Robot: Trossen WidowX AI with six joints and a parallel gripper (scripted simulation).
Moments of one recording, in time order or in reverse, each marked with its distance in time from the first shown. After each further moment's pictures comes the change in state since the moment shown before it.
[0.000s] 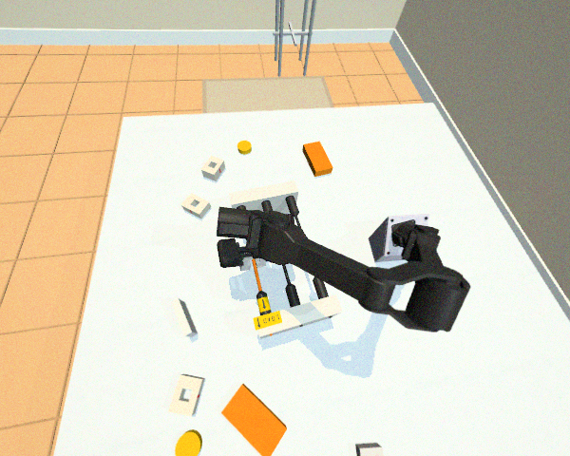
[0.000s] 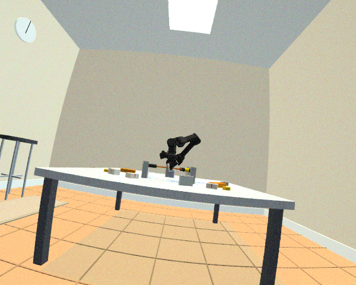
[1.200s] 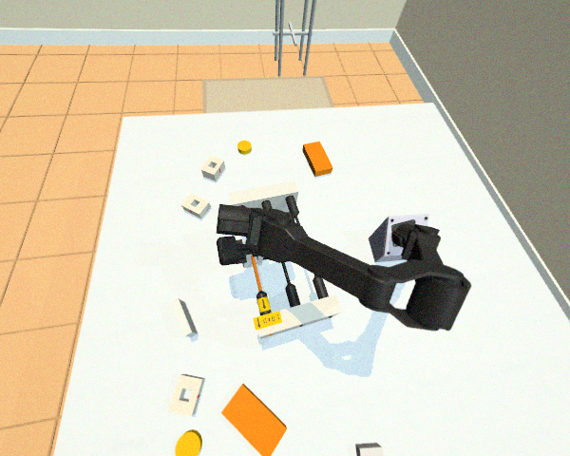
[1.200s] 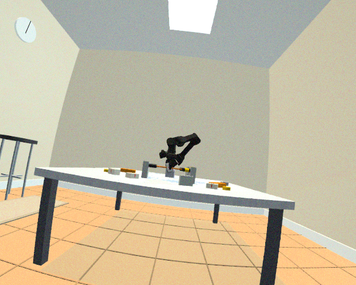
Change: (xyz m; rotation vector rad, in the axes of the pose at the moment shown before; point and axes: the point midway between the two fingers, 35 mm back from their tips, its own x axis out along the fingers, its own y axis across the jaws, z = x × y) arm -0.003 0.001 0.005 0.006 -0.012 0.006
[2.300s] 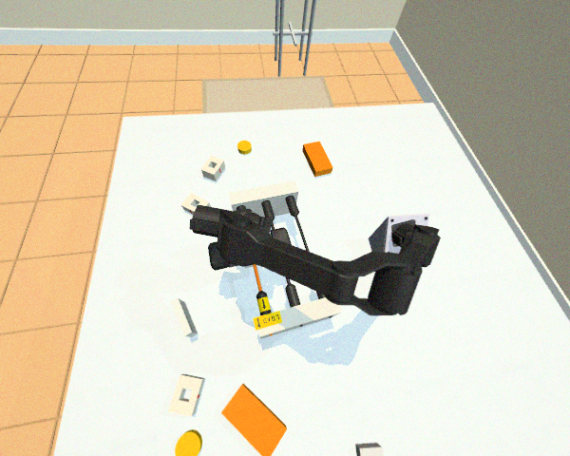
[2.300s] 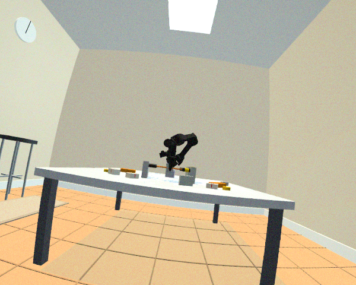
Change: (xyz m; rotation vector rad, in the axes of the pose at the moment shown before) arm 0.001 0.007 -0.001 0.005 0.002 -0.254
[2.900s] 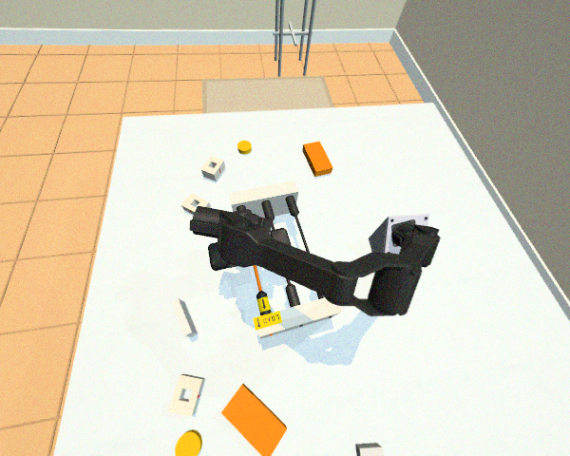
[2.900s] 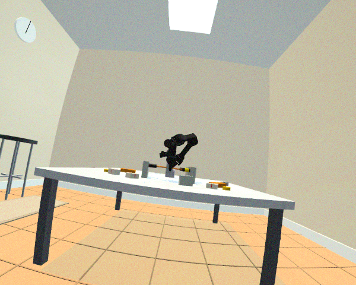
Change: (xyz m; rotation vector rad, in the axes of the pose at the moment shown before) arm 0.002 0.000 0.000 -0.005 -0.003 -0.001
